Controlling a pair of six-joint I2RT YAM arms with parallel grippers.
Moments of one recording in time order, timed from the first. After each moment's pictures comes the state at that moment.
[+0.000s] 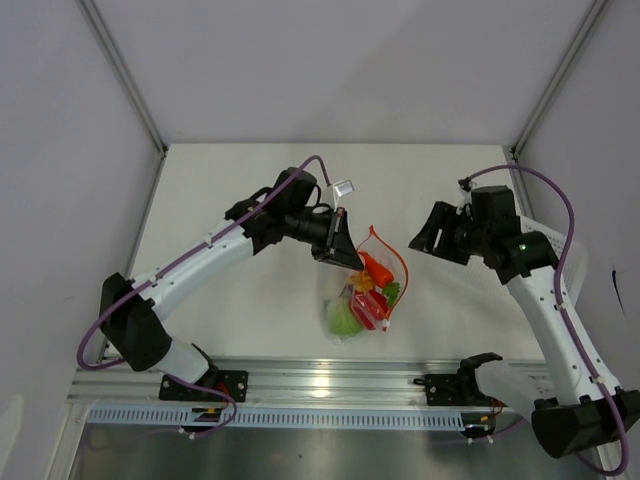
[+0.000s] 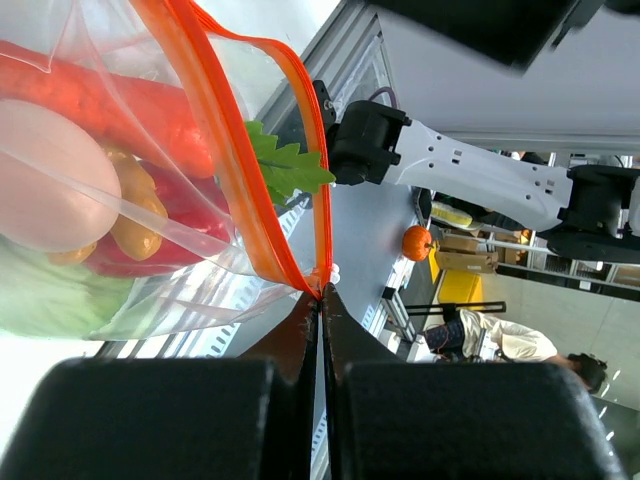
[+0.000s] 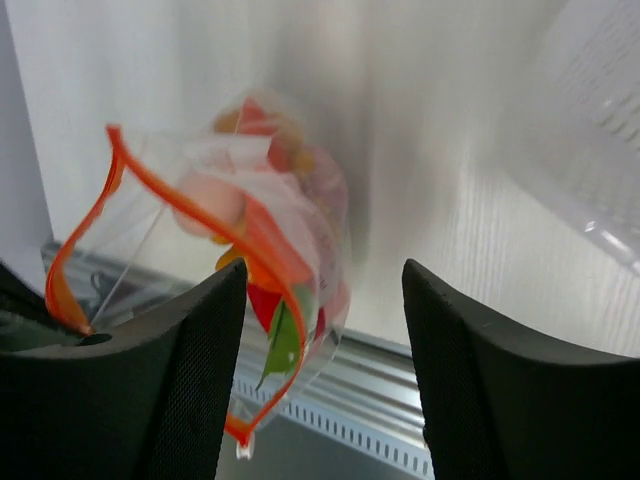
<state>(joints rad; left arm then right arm) -0.73 1.49 1.35 -0.56 0.78 -0.71 0.25 1.05 1.19 -0.88 -0.22 0.52</state>
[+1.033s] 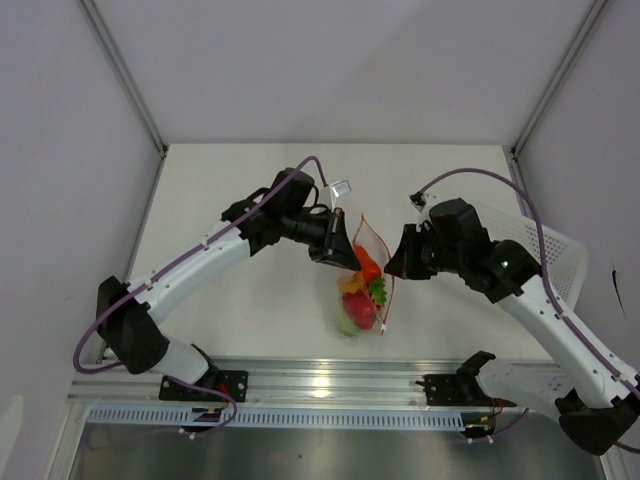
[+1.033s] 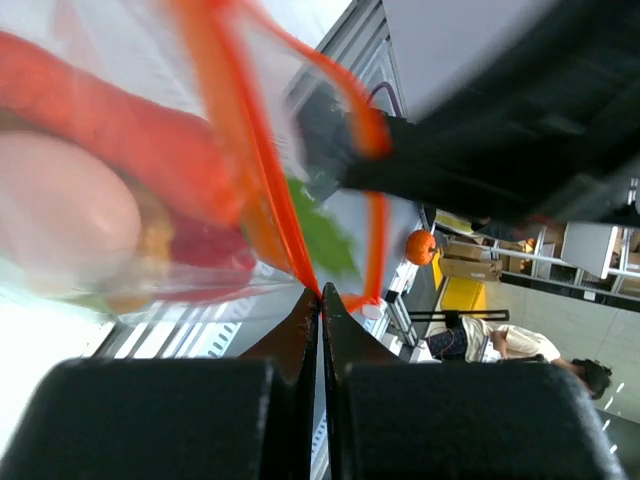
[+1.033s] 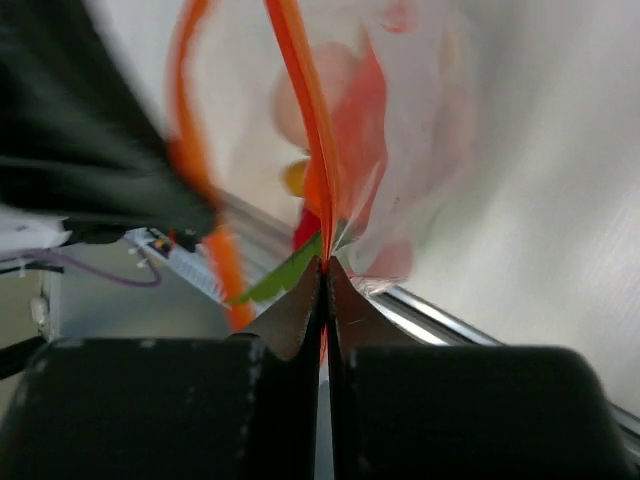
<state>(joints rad) -0.73 1.48 1.35 -0.58 0.75 -0.71 0.61 1.01 1.14 -0.88 -0.19 0.57</state>
